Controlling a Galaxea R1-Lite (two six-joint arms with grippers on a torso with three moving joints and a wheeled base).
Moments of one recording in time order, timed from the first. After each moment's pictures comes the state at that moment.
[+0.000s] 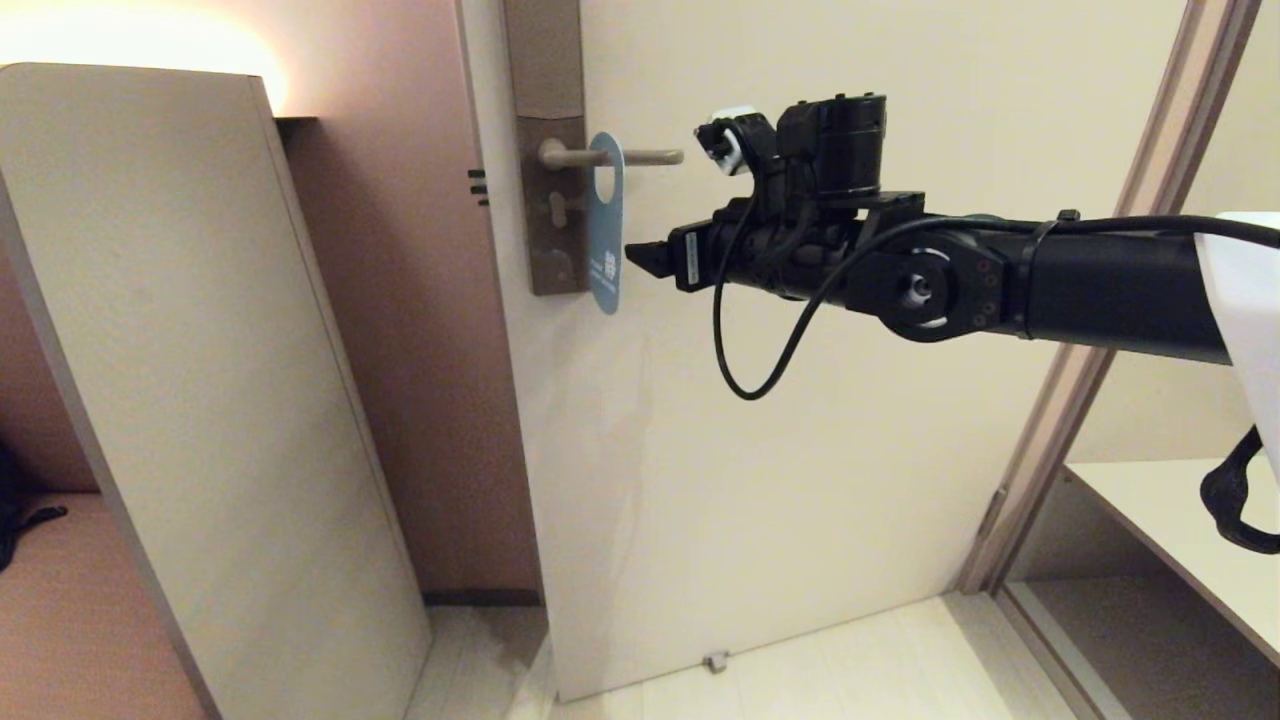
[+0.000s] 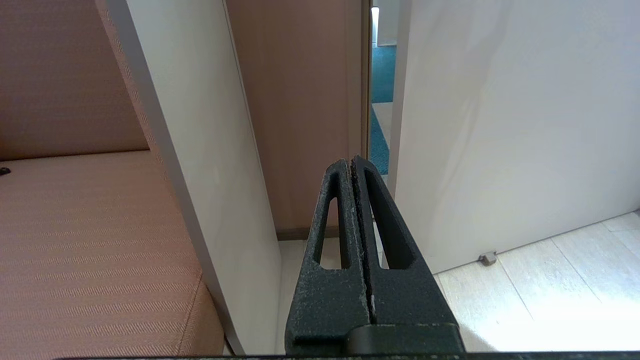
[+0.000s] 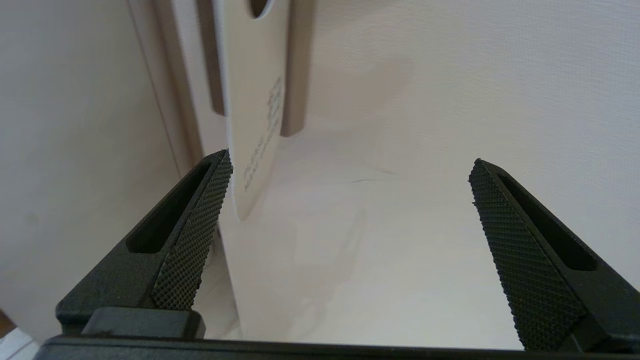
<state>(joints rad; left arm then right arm) 0.00 0.00 -0.02 0.05 -0.02 0.04 0.55 2.18 -1.93 -0.10 0.02 -0.03</state>
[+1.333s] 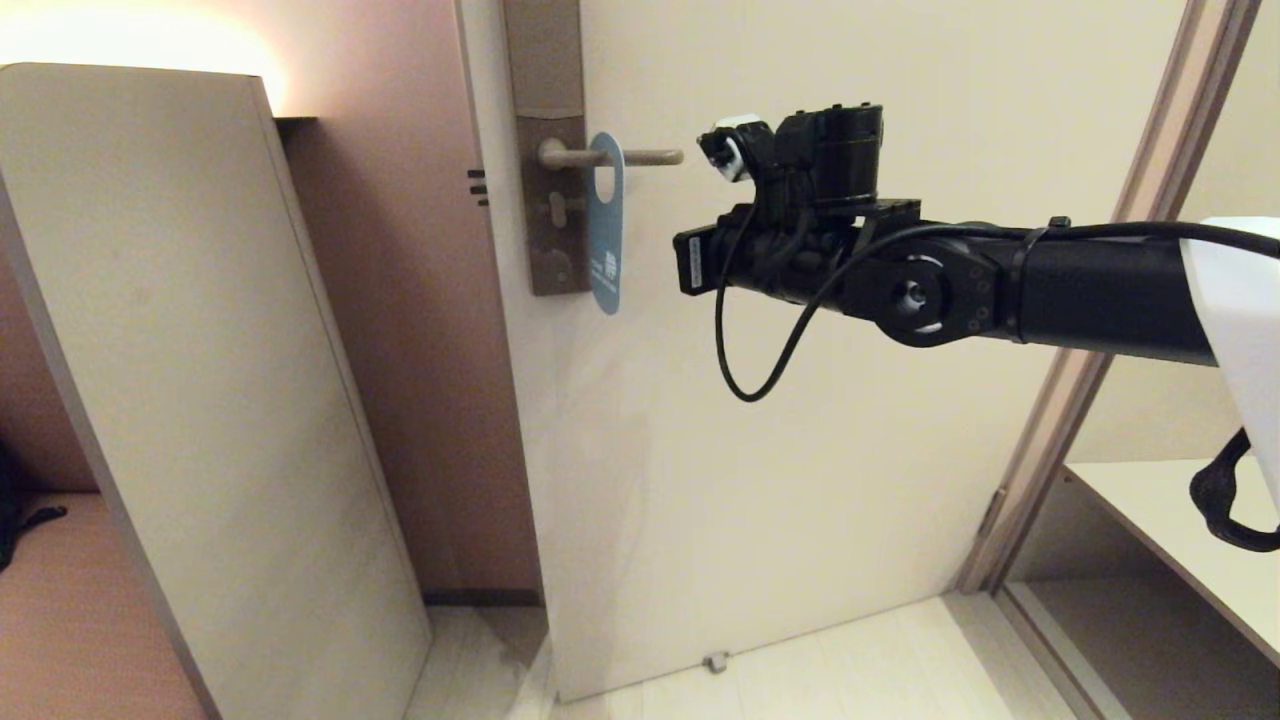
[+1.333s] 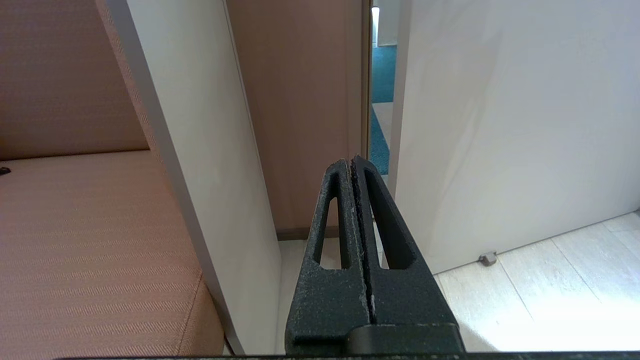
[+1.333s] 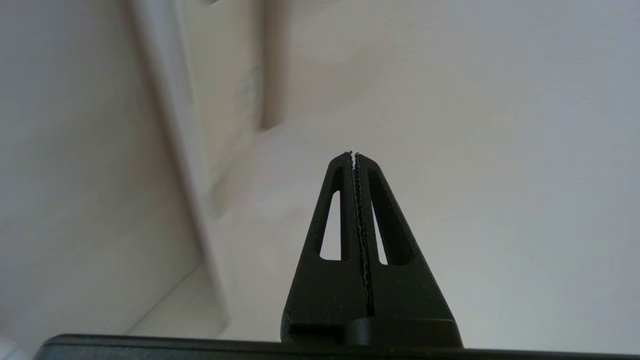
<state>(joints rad) 0.00 0.00 -0.02 0.05 -0.02 0.04 0.55 2.19 -1.92 -0.12 -0.04 -0.03</state>
